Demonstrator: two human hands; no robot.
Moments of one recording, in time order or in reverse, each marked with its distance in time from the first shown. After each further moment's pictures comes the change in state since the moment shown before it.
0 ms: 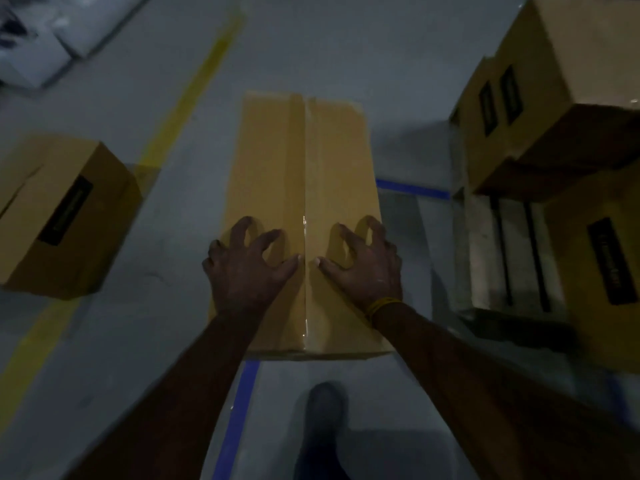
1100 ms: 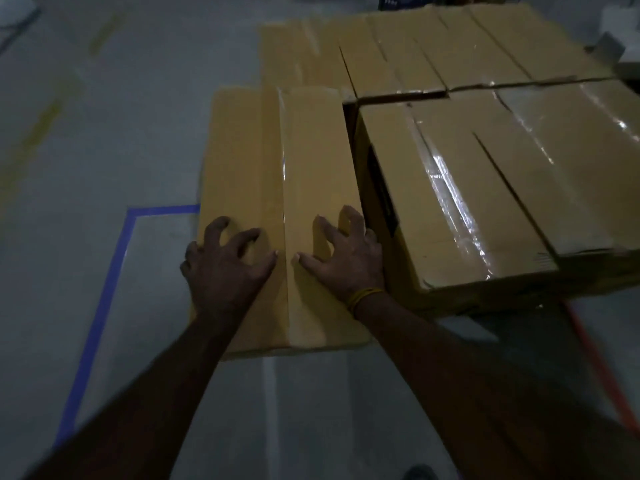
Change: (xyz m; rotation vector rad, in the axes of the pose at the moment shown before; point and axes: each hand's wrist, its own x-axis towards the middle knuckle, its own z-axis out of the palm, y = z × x) left_hand -0.190 0.558 0.104 -0.093 0.066 0.225; right_hand -0.115 0.501 -0.312 -0.013 0.213 0.133
